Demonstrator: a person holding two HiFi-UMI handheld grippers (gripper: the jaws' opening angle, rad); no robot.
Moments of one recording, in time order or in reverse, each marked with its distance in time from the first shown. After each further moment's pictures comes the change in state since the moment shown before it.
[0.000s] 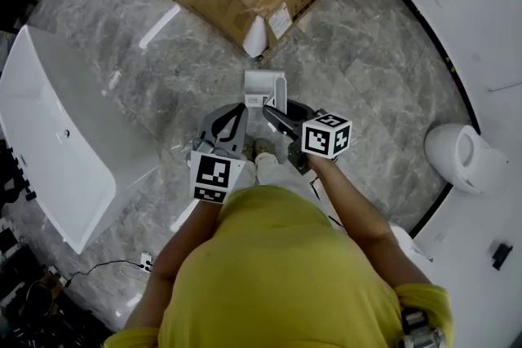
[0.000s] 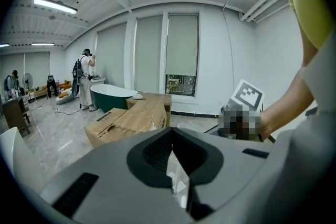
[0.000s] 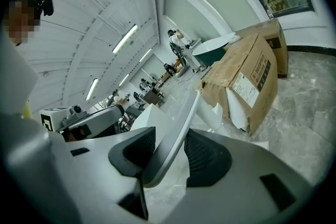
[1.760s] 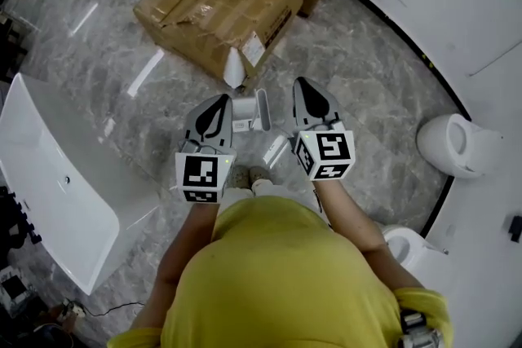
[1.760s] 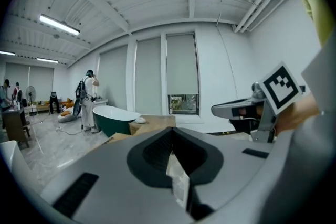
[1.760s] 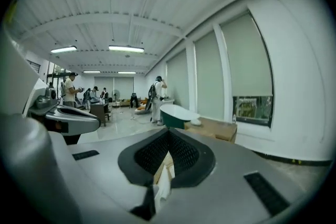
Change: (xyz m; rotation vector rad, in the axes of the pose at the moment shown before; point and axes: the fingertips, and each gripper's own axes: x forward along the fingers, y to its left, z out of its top) left arm -0.002 0.008 0.099 0.054 -0.221 0.051; right arm -0.129 0.038 0.152 -0.561 -0.505 -0.628
